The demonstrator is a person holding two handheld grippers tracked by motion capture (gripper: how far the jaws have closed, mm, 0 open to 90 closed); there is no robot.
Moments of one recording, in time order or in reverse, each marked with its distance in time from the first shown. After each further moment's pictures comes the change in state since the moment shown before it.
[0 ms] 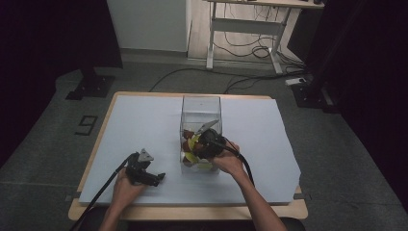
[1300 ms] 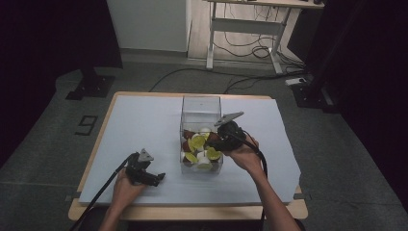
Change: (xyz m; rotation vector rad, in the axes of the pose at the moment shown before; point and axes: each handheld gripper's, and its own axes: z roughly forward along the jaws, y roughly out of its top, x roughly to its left) left arm 0.000 0.000 0.000 0.000 -0.001 0.000; right arm -0.024 -0.010 -0.063 -0.091 -0.067 0.070
